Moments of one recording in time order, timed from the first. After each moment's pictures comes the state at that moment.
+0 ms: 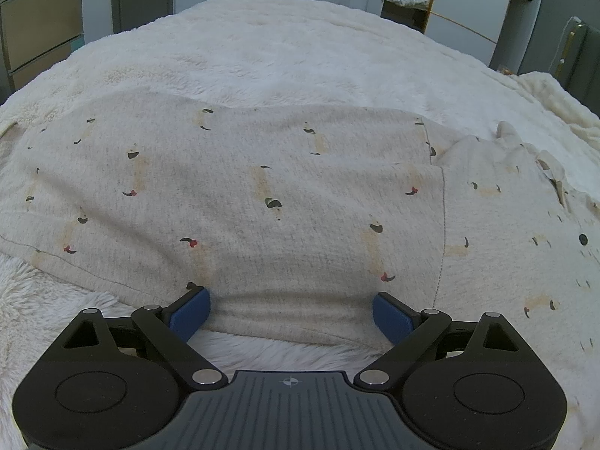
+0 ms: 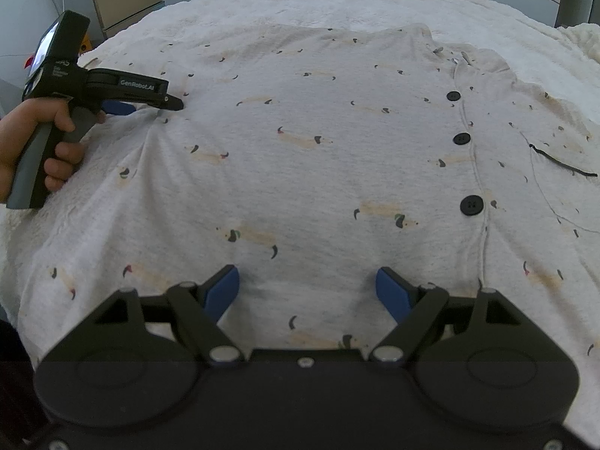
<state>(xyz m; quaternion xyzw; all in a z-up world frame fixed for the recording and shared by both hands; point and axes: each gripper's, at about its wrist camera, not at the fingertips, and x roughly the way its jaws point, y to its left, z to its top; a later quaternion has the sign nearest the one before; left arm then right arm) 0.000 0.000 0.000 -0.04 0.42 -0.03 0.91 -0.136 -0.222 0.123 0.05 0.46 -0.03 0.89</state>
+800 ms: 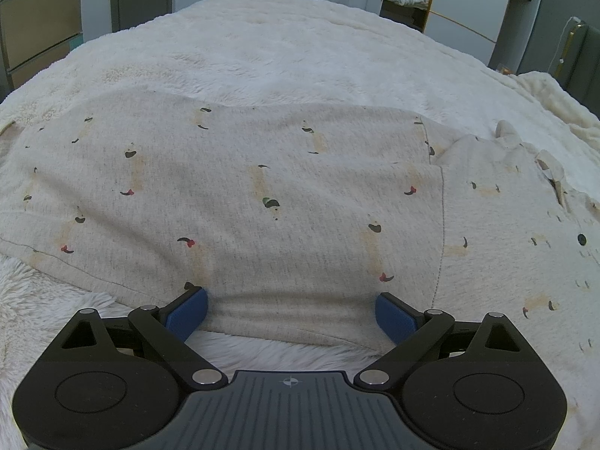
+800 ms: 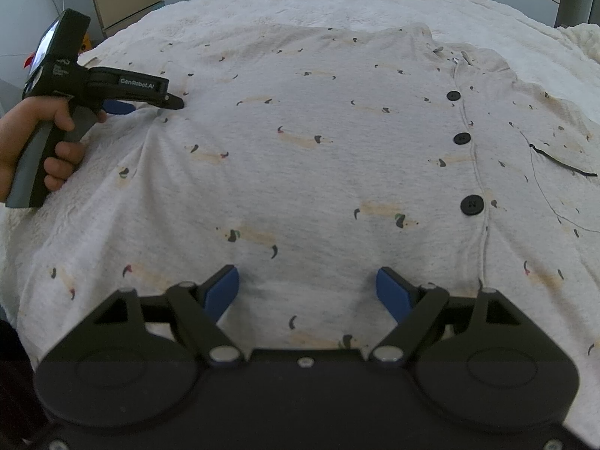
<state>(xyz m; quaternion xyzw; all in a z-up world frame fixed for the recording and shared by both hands) 0.003 -0.003 -0.002 -0.04 0.42 -0.03 0.91 -0.136 -0.218 0.122 0.05 0.46 -0.03 0.89</state>
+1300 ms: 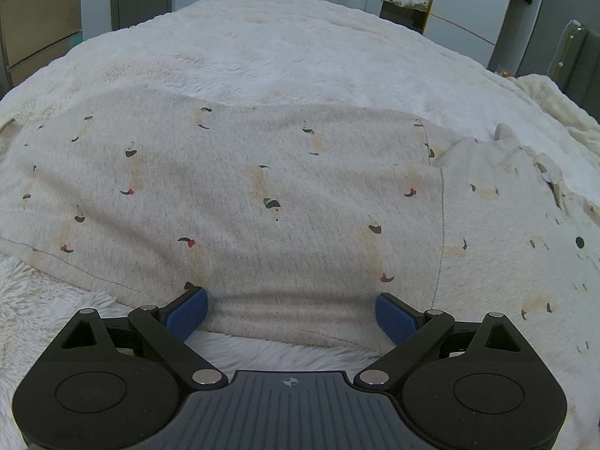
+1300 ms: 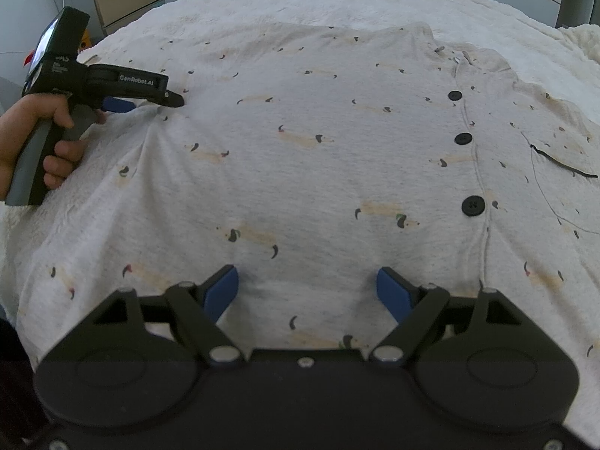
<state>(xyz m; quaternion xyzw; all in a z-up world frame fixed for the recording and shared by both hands) 0.004 -0.002 0.000 -0.06 0.42 -0.03 0.91 -0.135 -0.218 0.121 0.05 0.46 -0.03 0.88</state>
